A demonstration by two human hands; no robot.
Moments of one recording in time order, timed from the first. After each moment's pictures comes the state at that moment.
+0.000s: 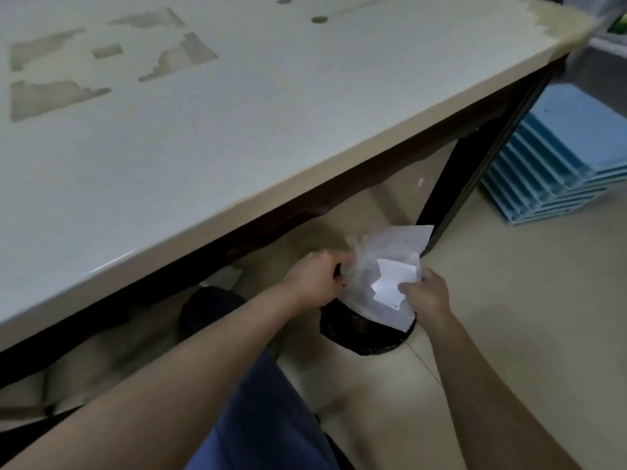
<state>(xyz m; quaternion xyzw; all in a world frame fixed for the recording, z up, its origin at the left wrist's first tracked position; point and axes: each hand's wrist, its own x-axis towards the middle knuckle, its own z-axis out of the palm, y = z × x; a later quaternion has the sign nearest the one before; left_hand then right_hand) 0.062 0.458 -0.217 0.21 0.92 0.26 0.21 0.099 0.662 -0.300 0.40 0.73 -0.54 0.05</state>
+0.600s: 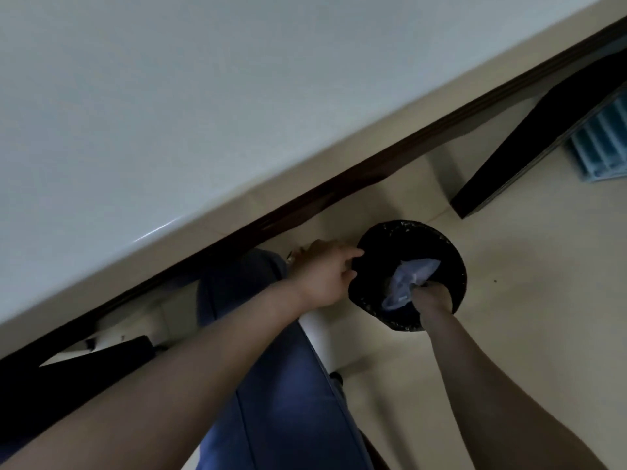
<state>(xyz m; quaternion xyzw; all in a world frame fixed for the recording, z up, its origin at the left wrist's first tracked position) 0.046 0.411 -0.299 0.16 0.93 0.23 0.24 0.081 0.618 -0.417 0.47 0.74 -0.42 0.23</state>
